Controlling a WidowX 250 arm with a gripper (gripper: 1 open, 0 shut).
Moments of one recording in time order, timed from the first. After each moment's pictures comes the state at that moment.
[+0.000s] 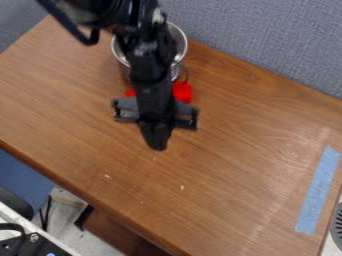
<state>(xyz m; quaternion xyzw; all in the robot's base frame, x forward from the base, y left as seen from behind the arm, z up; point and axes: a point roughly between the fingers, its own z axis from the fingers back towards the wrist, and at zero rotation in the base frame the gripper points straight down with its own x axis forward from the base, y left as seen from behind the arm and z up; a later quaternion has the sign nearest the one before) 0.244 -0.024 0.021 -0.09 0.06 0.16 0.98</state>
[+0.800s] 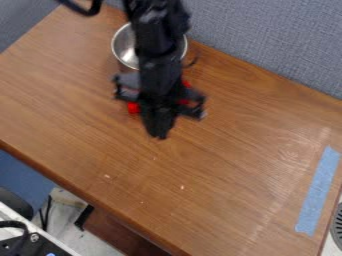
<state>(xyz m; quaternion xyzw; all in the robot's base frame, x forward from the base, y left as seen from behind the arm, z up) 0.234 -0.040 0.075 -0.08 0.08 0.10 0.99</state>
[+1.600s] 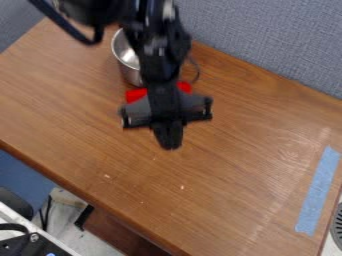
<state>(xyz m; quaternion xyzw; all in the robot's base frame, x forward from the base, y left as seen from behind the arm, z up) 0.237 -0.040 0.017 -0.08 0.04 0.31 0.95</state>
